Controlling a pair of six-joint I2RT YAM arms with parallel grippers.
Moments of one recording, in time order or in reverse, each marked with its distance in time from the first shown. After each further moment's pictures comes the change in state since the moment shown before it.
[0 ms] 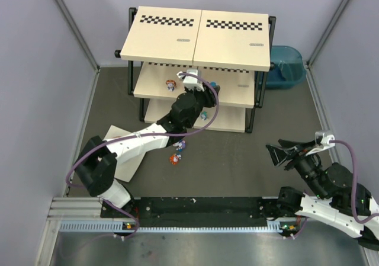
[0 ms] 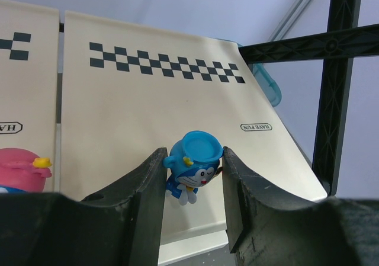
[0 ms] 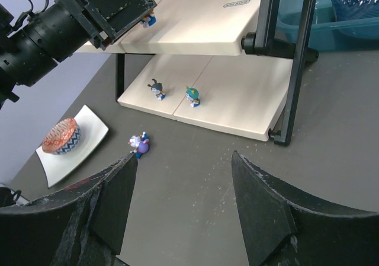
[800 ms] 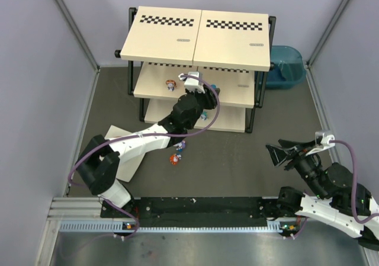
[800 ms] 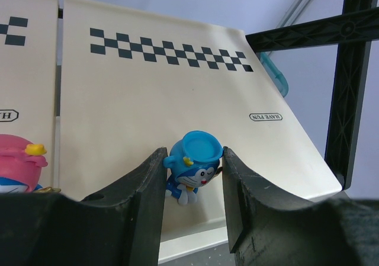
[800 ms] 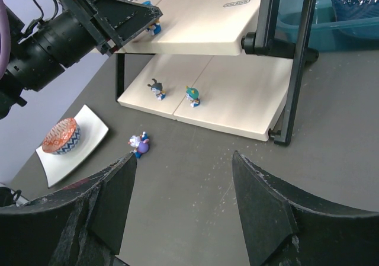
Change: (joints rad) left arm 0.000 0.017 -0.023 0.014 0.003 0.005; right arm 0.000 0.000 0.000 0.001 -0.002 0.000
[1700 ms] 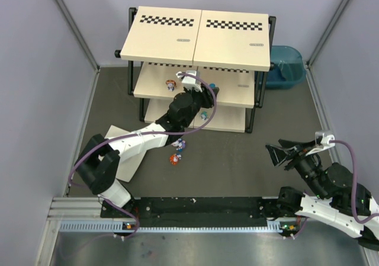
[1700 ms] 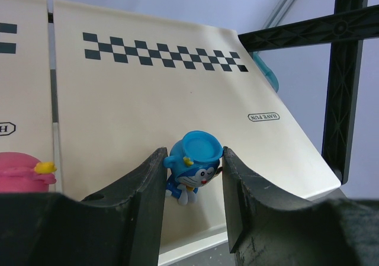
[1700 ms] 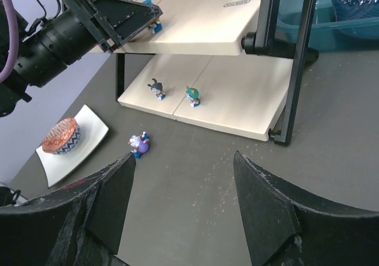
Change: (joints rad) left arm 0.045 0.000 -0.020 0.037 0.106 -0.005; right arm 0.000 0.000 0.000 0.000 0.000 0.000
